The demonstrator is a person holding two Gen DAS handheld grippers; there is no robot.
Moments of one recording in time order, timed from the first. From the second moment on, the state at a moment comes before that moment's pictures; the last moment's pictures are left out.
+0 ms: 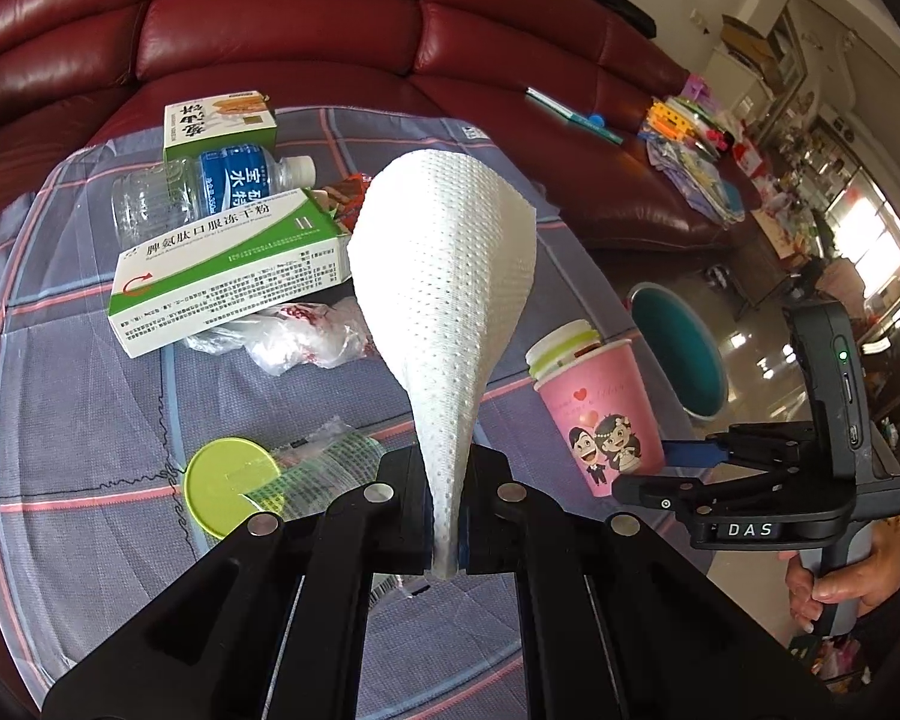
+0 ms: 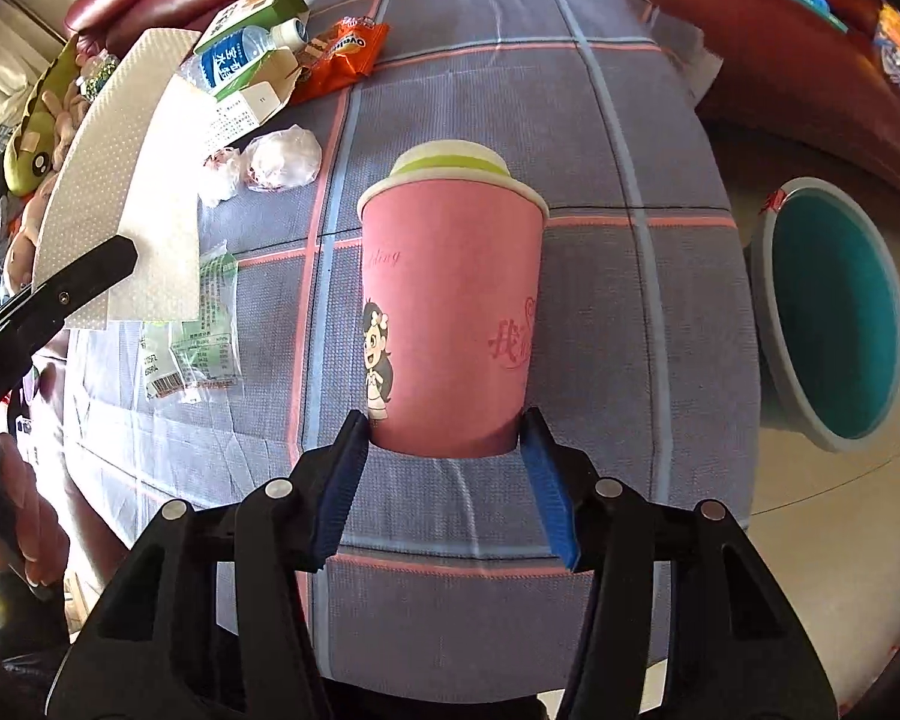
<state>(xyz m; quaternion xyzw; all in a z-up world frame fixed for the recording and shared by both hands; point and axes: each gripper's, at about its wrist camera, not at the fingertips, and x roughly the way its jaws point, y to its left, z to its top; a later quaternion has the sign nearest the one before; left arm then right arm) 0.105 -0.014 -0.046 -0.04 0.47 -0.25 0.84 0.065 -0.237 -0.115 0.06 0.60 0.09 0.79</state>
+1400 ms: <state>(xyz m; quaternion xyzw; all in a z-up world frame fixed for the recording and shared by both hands) 0.057 -0.020 -0.024 -0.05 0.45 -0.25 0.85 0.054 -0.196 -0.055 -0.01 0.57 0.13 0.81</state>
